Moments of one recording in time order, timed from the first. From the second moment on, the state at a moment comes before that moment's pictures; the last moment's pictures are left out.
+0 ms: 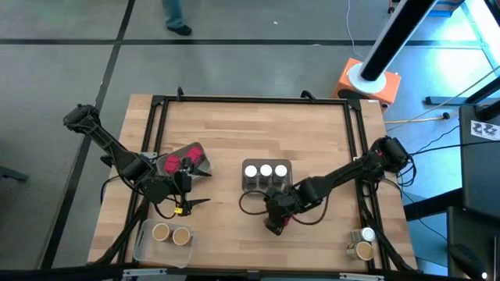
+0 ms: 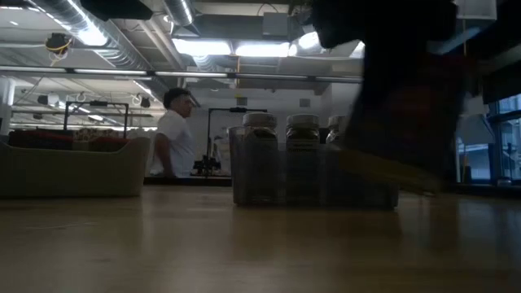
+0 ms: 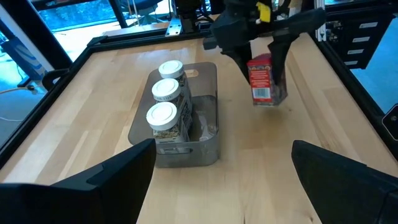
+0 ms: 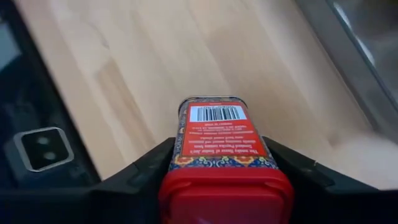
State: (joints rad) left arm -0.67 1.02 0.74 -0.28 -0.71 -0.24; right arm 0.42 1.80 1.31 -0.62 -0.02 0.98
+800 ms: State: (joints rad) left arm -0.67 1.02 0.74 -0.28 -0.71 -0.24; right arm 0.37 1.80 1.31 -0.42 -0.04 0.66
